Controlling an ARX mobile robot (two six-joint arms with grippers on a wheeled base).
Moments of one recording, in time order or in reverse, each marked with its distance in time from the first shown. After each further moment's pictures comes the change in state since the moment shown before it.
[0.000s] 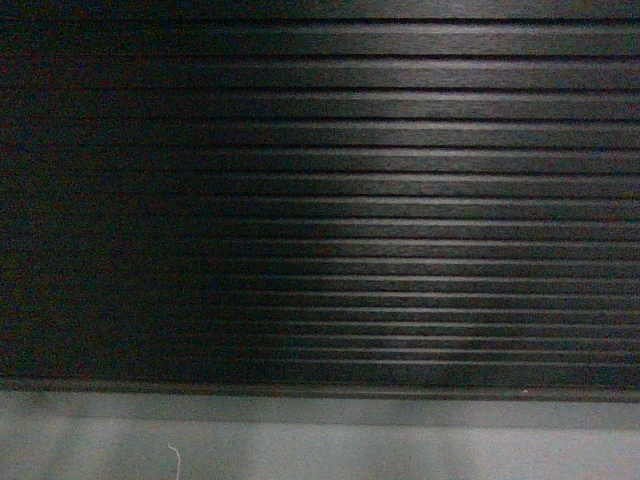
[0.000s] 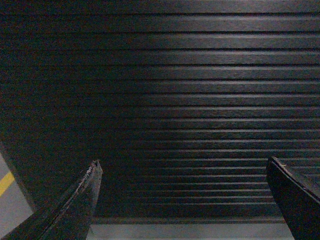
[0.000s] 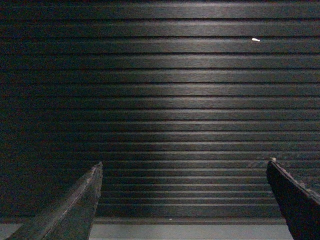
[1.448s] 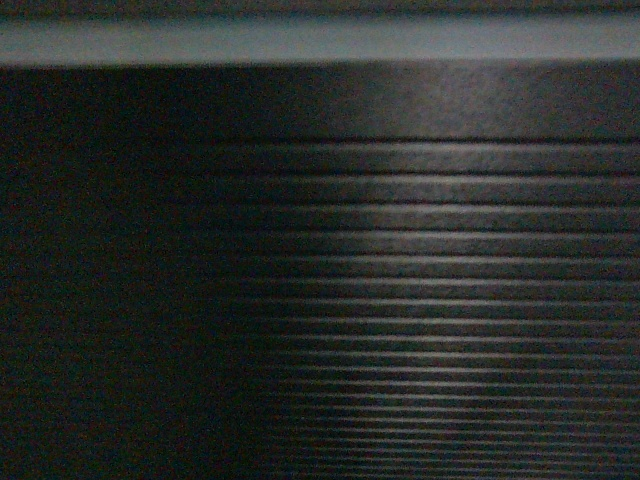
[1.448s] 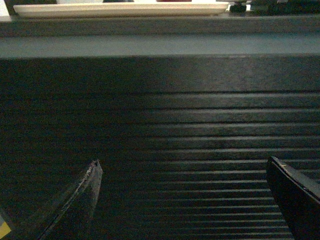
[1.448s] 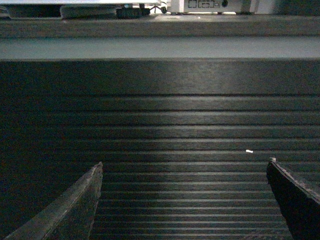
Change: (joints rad) left arm 0.000 0.000 0.000 0.002 0.002 0.005; right arm 0.000 0.000 0.000 -0.001 0.000 0.000
